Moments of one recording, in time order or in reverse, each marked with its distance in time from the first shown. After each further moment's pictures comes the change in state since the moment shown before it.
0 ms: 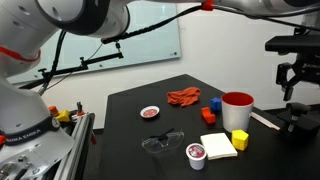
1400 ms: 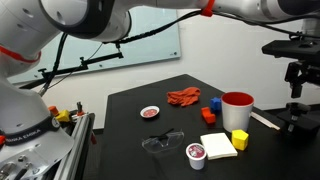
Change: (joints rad) arm 0.016 0.028 -0.027 0.008 0.009 0.091 0.370
